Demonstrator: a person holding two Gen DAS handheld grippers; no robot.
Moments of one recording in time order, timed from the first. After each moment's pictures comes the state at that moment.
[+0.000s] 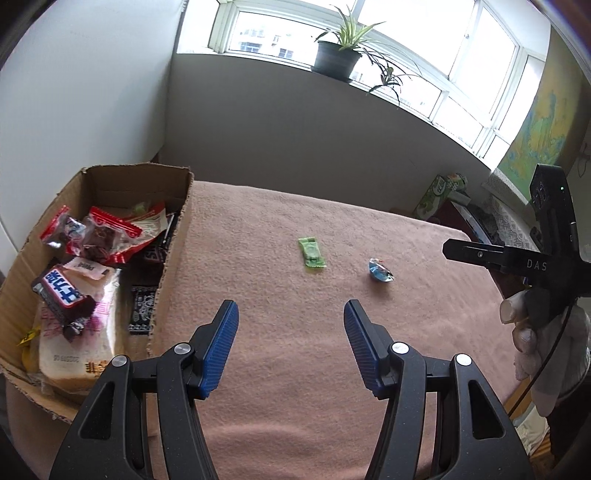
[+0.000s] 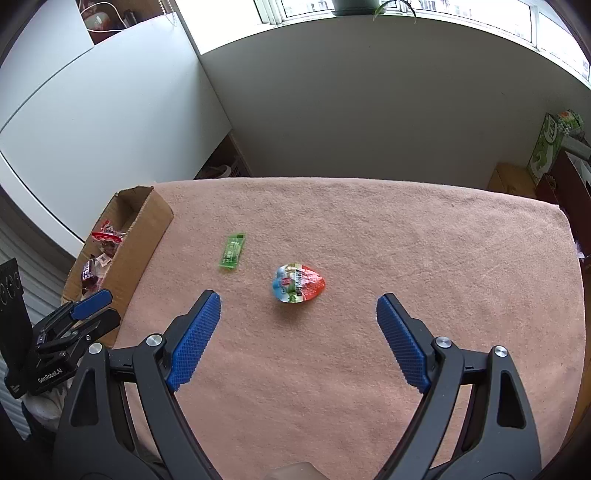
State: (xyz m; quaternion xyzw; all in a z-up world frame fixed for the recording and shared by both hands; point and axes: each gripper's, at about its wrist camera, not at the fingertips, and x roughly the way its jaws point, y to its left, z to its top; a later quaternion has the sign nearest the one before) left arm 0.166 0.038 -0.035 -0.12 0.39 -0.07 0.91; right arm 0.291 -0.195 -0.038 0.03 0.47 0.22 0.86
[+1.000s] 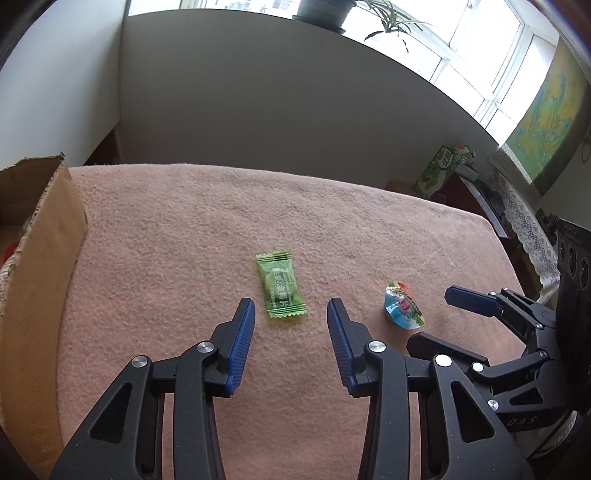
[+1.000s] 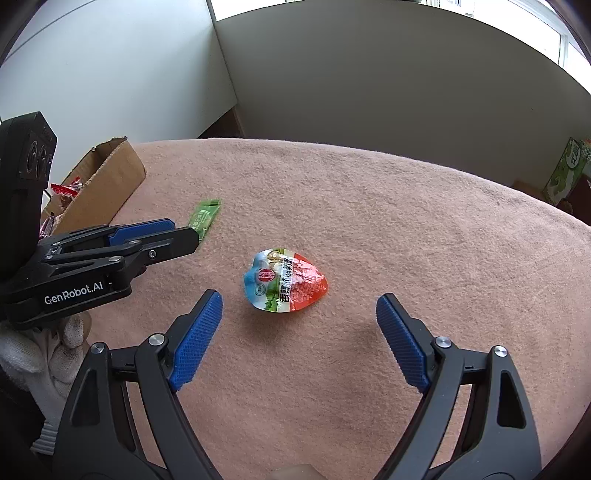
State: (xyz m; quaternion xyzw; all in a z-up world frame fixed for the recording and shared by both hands) left arm 0.269 -0.008 -0.089 -0.11 0.45 -0.10 0.88; right arm 0.315 -0.158 -0.114 -0.04 0.46 0.24 0.86
